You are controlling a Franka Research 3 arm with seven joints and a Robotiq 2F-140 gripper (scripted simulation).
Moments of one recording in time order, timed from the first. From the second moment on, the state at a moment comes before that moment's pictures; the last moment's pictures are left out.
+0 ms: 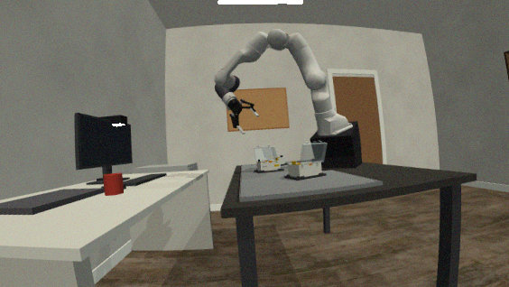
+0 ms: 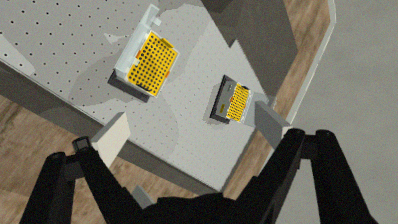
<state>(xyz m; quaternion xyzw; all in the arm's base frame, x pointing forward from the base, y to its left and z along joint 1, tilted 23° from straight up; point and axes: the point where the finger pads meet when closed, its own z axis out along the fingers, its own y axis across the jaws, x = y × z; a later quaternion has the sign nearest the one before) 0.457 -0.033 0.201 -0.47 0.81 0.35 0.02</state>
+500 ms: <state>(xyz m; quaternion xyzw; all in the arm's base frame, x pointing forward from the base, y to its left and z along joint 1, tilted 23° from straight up) 0.430 0.017 0.227 -0.57 0.75 0.33 0.08</state>
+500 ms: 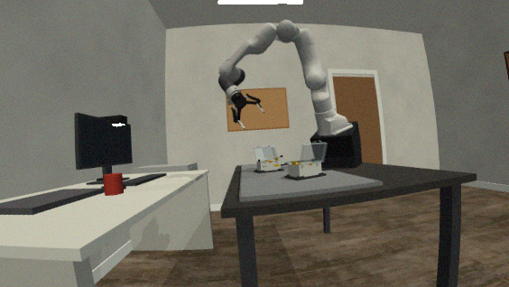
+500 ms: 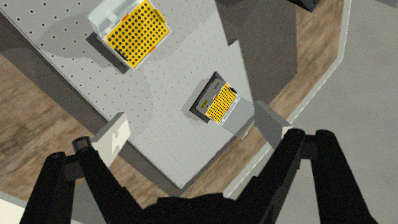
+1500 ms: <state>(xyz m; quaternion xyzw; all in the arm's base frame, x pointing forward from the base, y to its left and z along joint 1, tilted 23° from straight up) 0.346 0.115 0.250 -0.75 0.57 0.26 0.19</state>
